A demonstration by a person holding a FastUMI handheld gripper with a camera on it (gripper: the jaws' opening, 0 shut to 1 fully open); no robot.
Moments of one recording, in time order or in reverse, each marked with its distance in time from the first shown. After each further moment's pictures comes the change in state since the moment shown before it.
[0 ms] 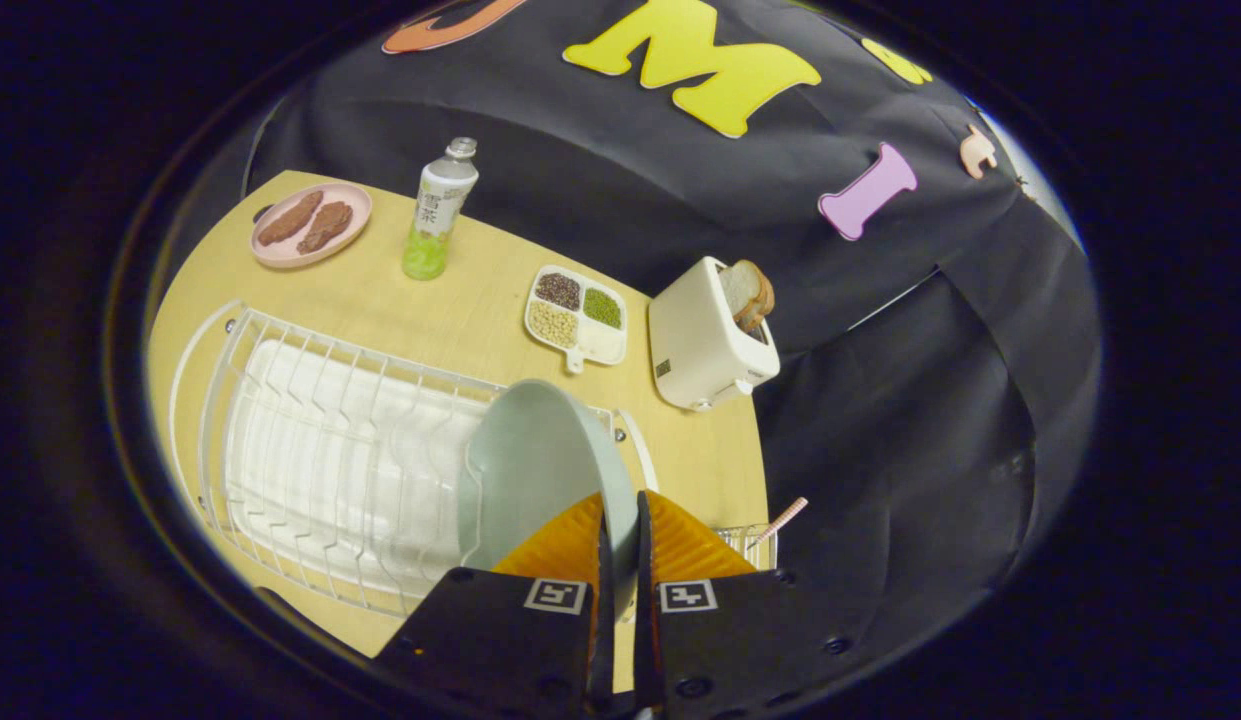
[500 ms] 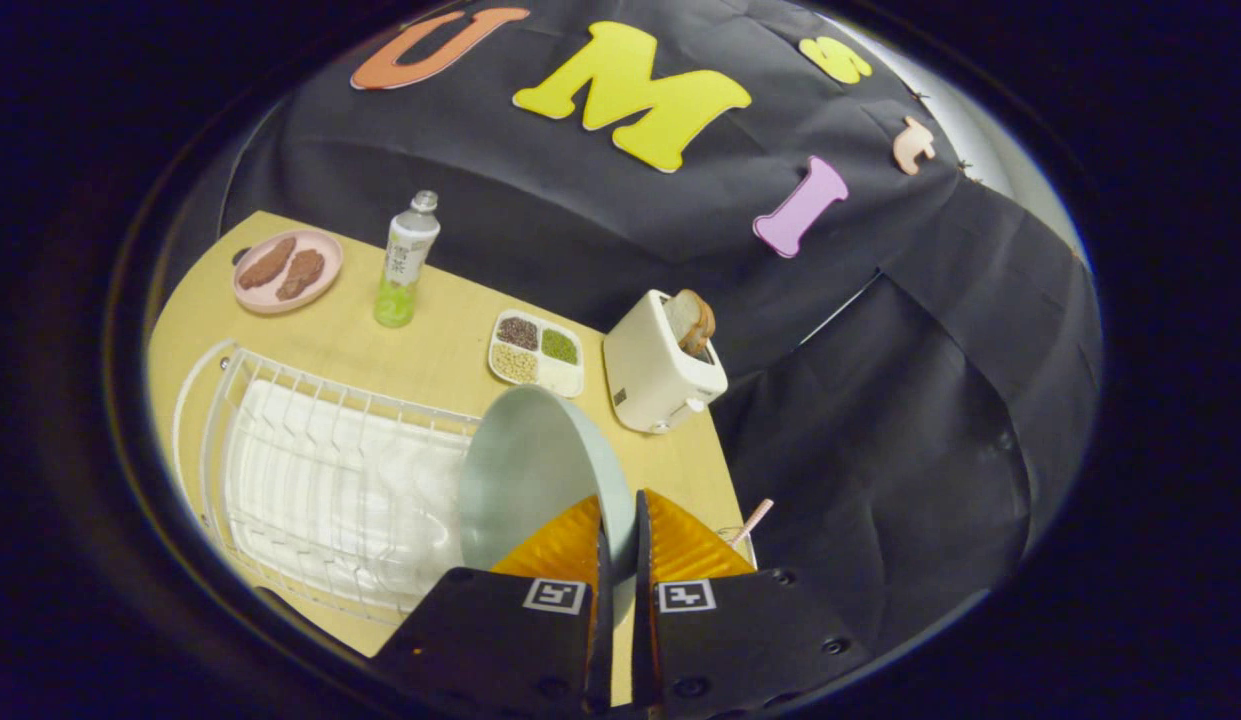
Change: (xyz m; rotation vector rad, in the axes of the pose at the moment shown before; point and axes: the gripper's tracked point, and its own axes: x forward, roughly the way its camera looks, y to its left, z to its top) arm -0.031 -0.019 -0.011 0.166 -0.138 -0.020
